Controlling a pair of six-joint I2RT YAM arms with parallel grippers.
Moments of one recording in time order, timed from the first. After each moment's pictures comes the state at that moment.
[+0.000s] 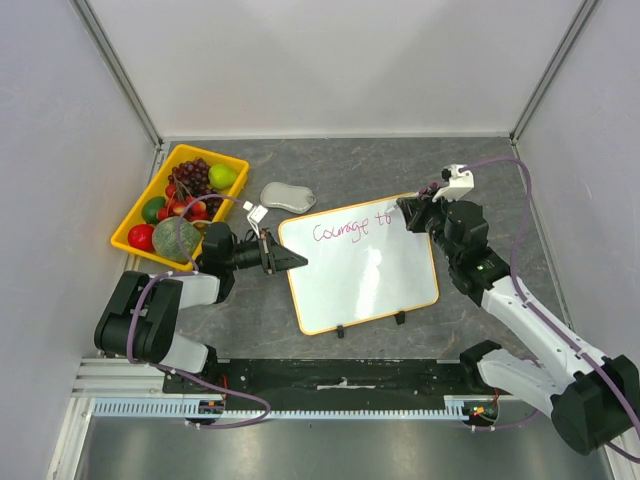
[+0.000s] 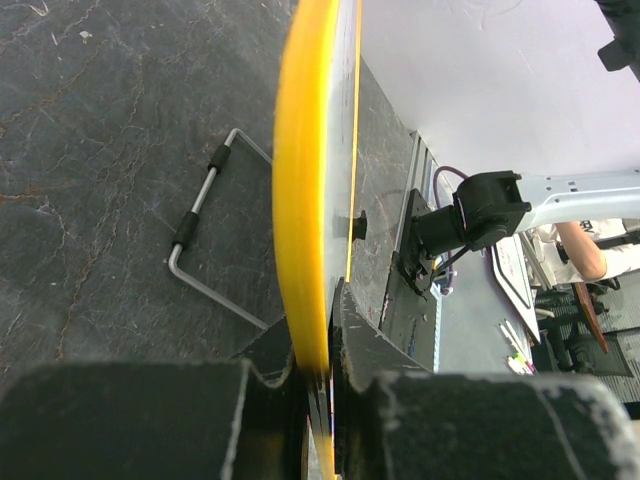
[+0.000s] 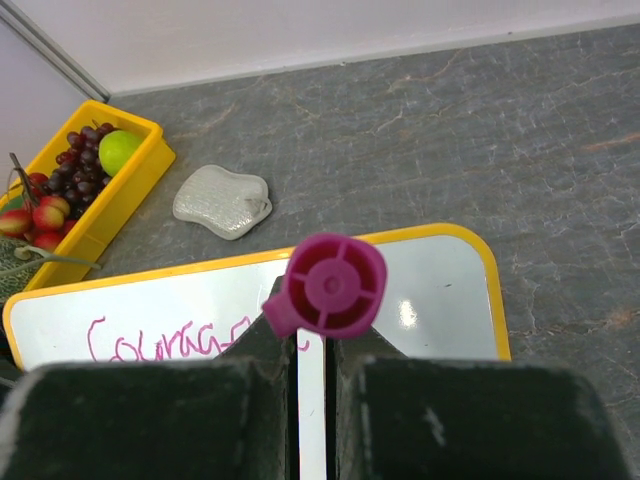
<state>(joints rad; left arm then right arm) -0.23 1.46 0.39 0.87 1.05 -0.67 0.43 1.01 0.71 0.14 0.11 0.40</state>
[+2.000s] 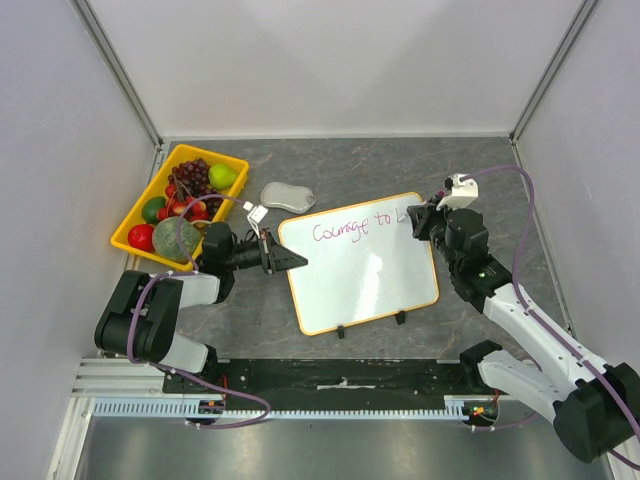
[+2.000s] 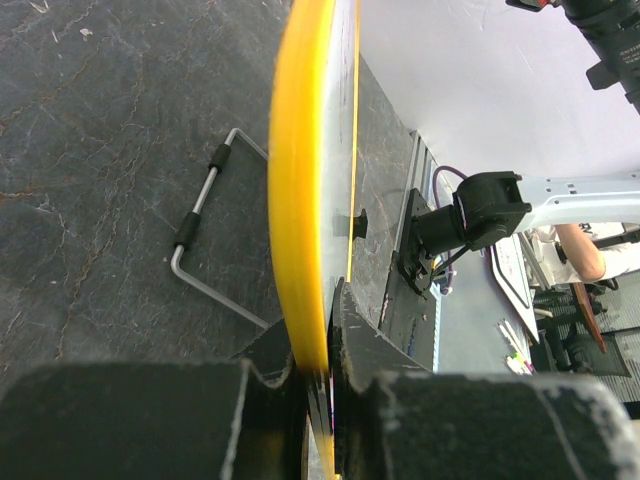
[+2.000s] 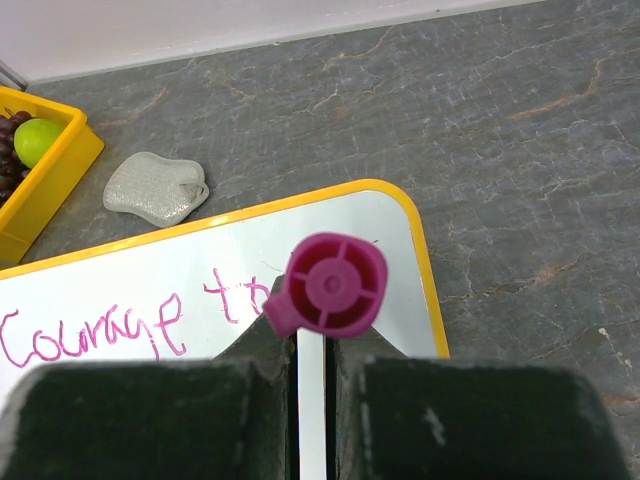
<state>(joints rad) -0.23 1.47 0.39 0.87 1.05 -0.67 0.43 0.95 0.65 0.09 0.21 0.36</state>
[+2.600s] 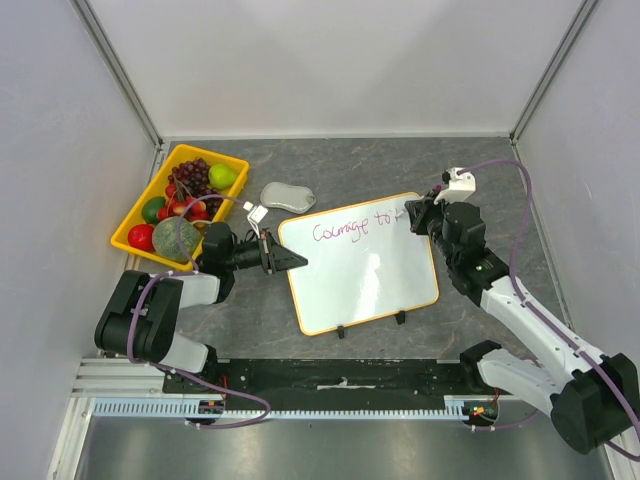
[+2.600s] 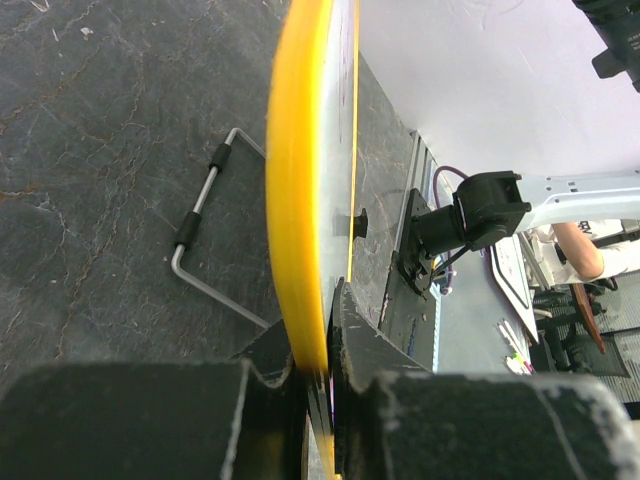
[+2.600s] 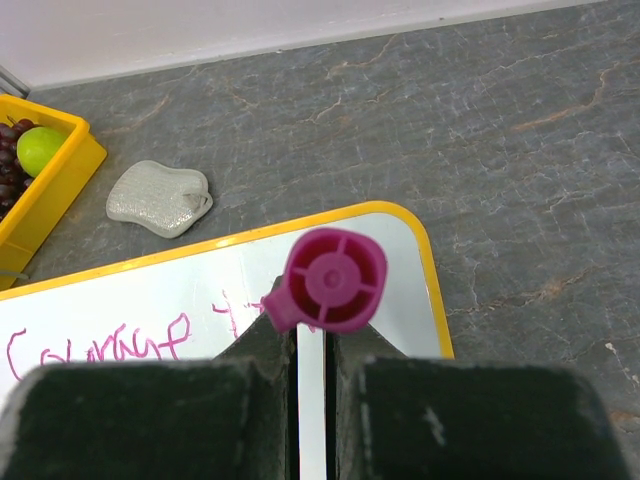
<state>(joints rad) -0.23 1.47 0.39 0.87 1.05 -0.67 0.43 1.00 0.69 0.10 0.22 0.36</state>
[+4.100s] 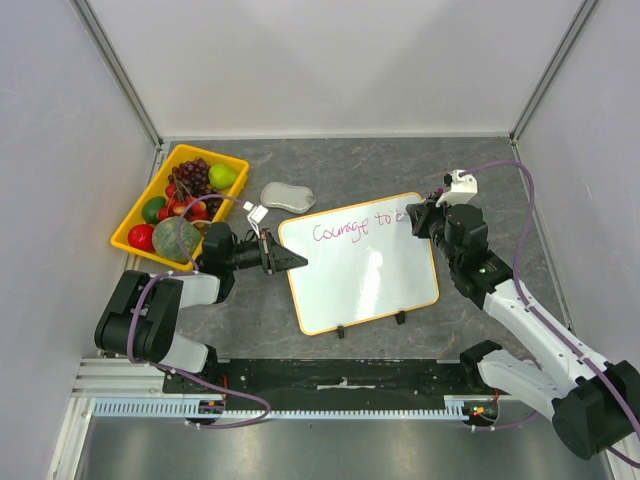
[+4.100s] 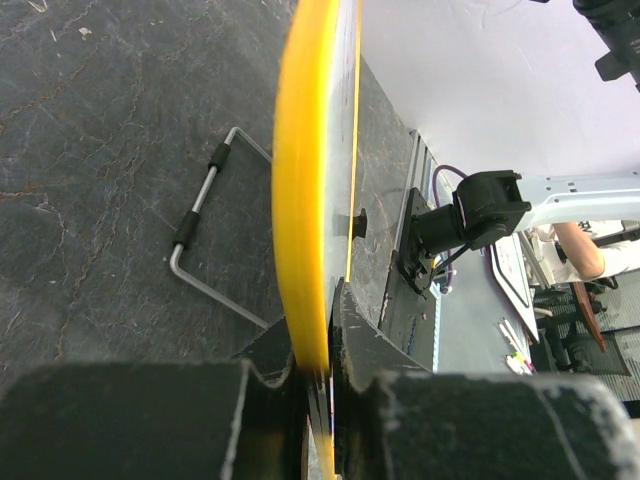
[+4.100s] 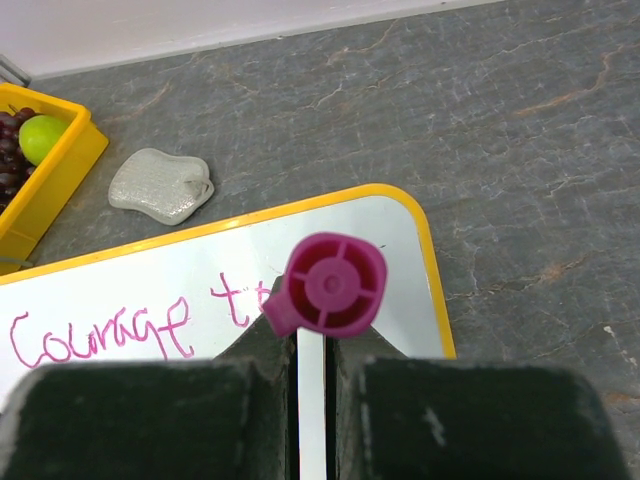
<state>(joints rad) -0.23 1.47 0.39 0.87 1.05 -0.67 0.43 0.97 0.69 0.05 0.21 0.36</state>
